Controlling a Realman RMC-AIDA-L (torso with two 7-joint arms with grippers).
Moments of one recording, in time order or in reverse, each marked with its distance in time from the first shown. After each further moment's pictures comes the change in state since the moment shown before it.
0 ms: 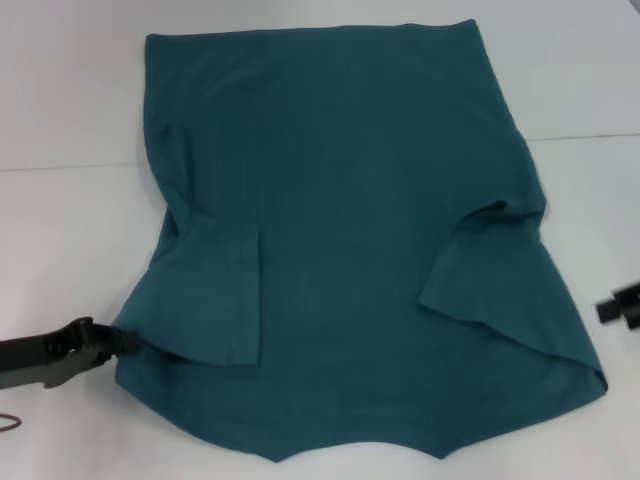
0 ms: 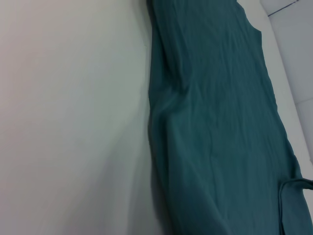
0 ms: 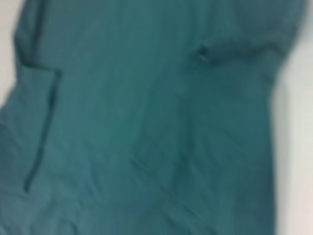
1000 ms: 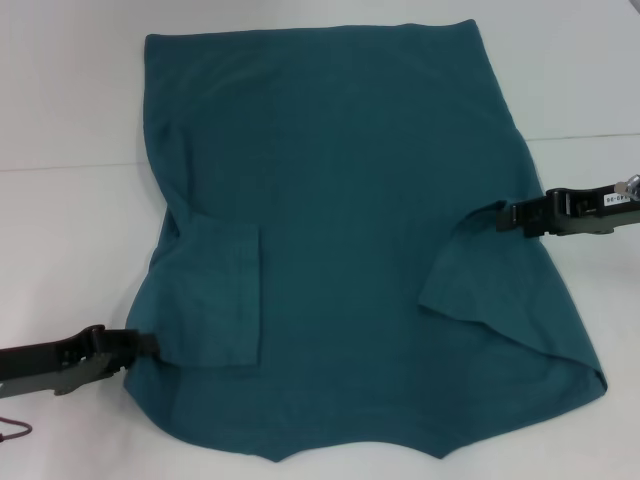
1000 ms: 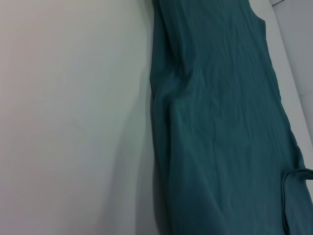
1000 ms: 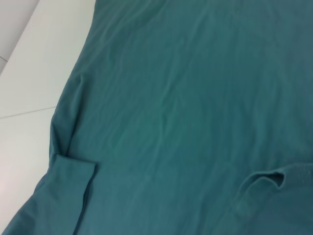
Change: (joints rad) left arm 0.000 -0.014 0.023 0.001 0.007 -0.013 -0.009; right arm 0.087 0.095 -0.037 0.092 0.169 0.335 -0.077
